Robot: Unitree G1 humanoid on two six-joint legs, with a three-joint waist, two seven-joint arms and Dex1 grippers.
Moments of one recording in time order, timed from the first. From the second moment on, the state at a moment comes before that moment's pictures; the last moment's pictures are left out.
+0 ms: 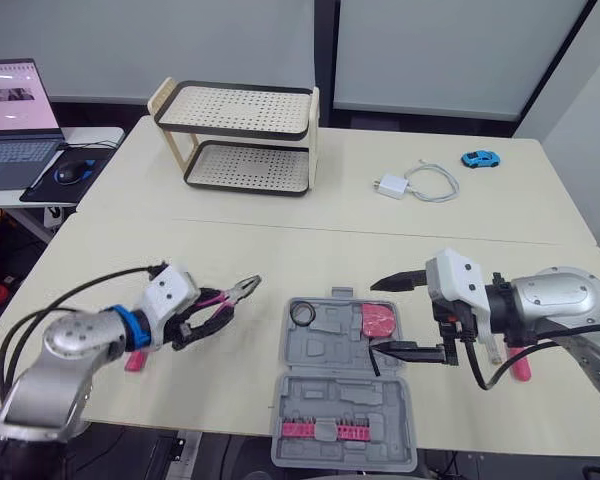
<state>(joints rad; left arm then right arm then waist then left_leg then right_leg) 0.04 0.83 0.14 -0.25 -0.28 0.40 -0.91 -0.32 -0.91 0.08 -0.68 0.61 0.74 0.99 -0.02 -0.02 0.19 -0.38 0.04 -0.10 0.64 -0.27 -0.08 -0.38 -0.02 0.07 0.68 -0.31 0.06</state>
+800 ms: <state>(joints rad) -0.56 0.66 -0.43 0.04 -0.08 0.21 -1.35 -0.08 -0.94 0.05 -0.92 0.55 0.89 0.68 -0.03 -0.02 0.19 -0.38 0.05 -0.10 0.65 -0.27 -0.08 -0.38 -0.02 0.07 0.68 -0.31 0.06</state>
